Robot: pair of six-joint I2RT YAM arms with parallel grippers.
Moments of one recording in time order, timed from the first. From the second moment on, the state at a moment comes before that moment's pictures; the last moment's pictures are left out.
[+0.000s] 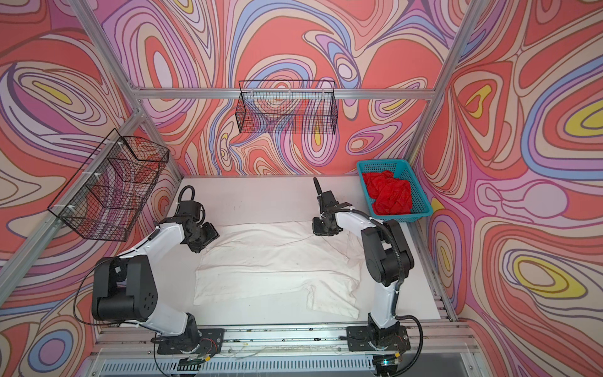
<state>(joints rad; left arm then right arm) 0.05 1.55 0.99 -0.64 0.05 -0.66 0.35 1.91 1.30 -0.58 -0.16 0.33</state>
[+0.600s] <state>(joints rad) 0.05 1.55 0.99 -0.64 0.05 -0.67 0.35 1.93 1.30 -0.57 -0.18 0.32</state>
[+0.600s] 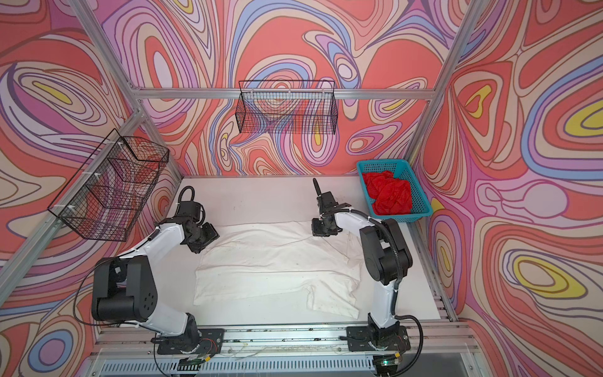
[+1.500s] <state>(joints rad) 0.04 1.51 0.96 -0.64 0.05 -0.67 0.48 1.60 1.00 -0.57 -0.24 0.56</state>
